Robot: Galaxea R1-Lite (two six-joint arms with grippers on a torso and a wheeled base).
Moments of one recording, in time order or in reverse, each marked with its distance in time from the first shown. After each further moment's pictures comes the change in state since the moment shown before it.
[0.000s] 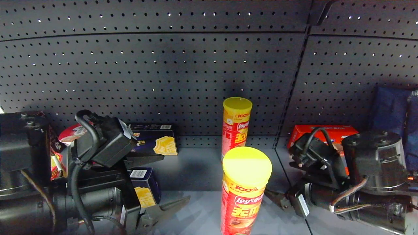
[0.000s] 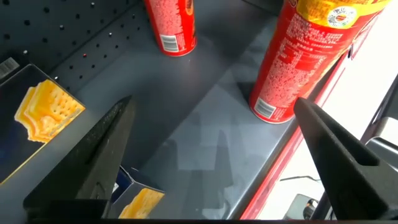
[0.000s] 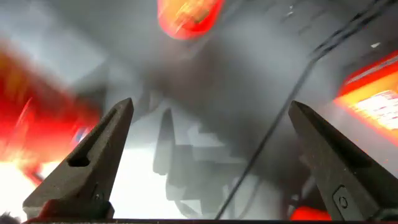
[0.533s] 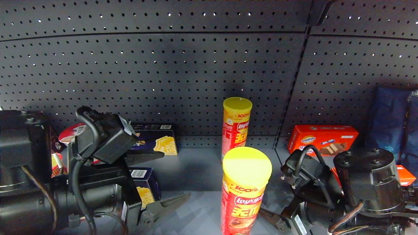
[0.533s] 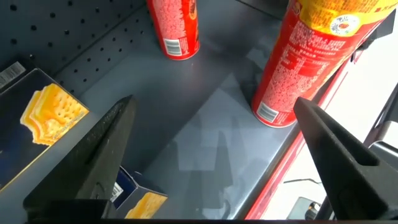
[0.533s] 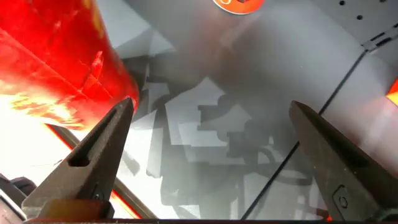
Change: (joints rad) left arm 0.002 0.005 -0.013 0.000 0.005 -0.001; right arm 0.082 0.011 0.038 -0.001 -0.003 0.000
